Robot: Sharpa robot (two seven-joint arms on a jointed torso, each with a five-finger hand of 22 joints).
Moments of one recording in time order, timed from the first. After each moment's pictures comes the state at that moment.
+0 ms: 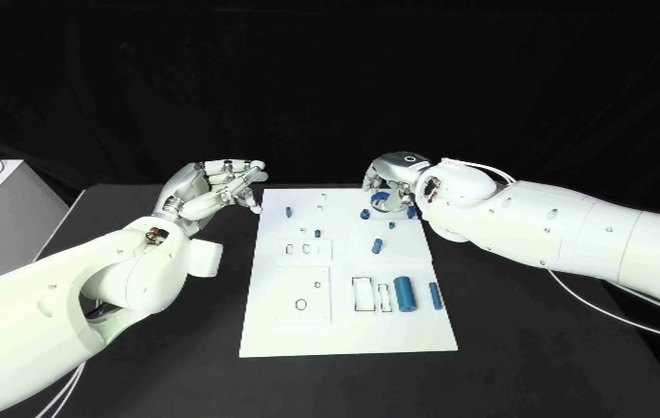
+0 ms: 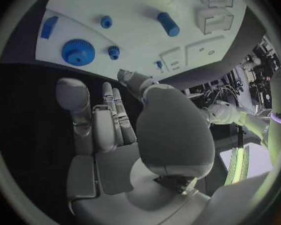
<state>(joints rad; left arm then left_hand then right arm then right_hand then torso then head) 0.99 -0.92 0.27 1.63 -0.27 -0.34 0.35 1.47 -0.17 0.37 0.28 0.16 0.92 0.19 0.17 0.13 1.13 0.13 0.07 0.07 1.13 0.05 0.77 0.62 0.17 1.13 0.14 0.70 0.38 1.33 -0.64 -0.11 1.18 -1.61 -0.28 -0.08 1.32 -0.27 0.54 0.01 0.22 1.02 0.15 0.14 0.18 1.16 0.09 0.06 0.07 1.47 0.00 1.35 1.14 0.15 1.43 0.08 0.94 0.74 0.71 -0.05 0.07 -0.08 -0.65</state>
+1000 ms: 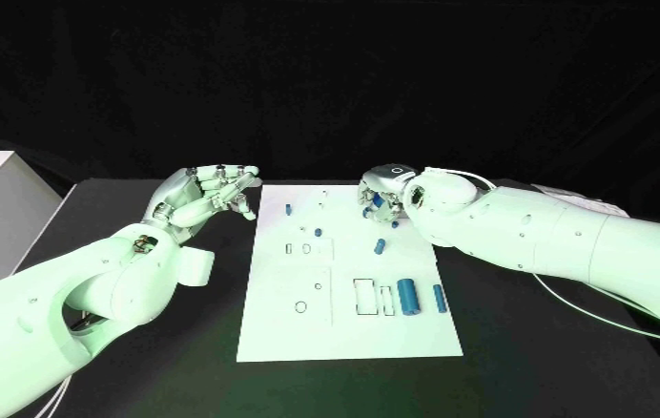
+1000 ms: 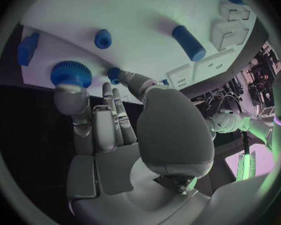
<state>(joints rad) 0.99 -0.93 0.28 1.65 -0.28 -0.33 0.34 1.47 -0.17 0.37 0.29 0.16 0.92 0.19 0.17 0.13 1.13 0.13 0.07 0.07 1.12 0.05 0.77 0.62 0.17 1.12 0.14 0.72 0.39 1.31 -0.59 -0.11 1.12 -1.63 -0.22 -0.09 1.32 -0.27 0.54 0.02 0.24 1.02 0.15 0.14 0.19 1.16 0.09 0.06 0.08 1.47 0.00 1.36 1.14 0.15 1.44 0.08 0.98 0.78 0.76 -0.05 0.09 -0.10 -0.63</state>
